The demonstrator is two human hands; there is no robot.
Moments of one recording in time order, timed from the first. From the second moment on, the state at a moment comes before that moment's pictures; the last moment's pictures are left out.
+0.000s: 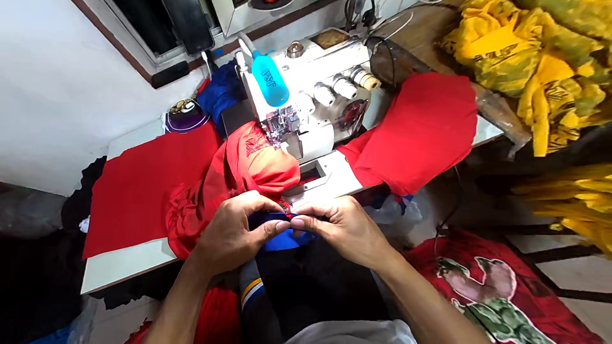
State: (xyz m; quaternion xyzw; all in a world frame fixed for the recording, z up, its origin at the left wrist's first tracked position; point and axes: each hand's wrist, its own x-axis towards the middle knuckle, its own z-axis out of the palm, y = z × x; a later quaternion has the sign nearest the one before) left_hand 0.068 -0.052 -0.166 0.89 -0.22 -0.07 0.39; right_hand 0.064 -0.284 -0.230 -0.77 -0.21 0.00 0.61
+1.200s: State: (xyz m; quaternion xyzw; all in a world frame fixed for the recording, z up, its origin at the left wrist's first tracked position) left_hand 0.147 -0.057 -0.132 0.89 -0.41 0.00 0.21; right_hand 0.066 -0.255 -0.248 -0.75 -0.11 -0.16 0.63
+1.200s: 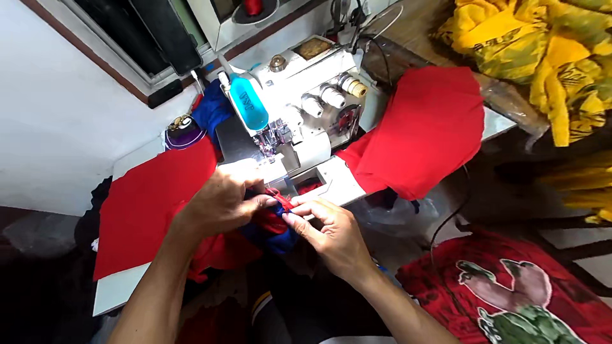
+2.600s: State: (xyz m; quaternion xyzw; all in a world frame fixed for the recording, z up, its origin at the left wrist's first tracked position) left_hand 0.225 -0.090 -0.207 0.94 0.00 0.15 0.30; right_hand 0.136 -0.222 -0.256 -0.67 0.14 -0.08 0.72
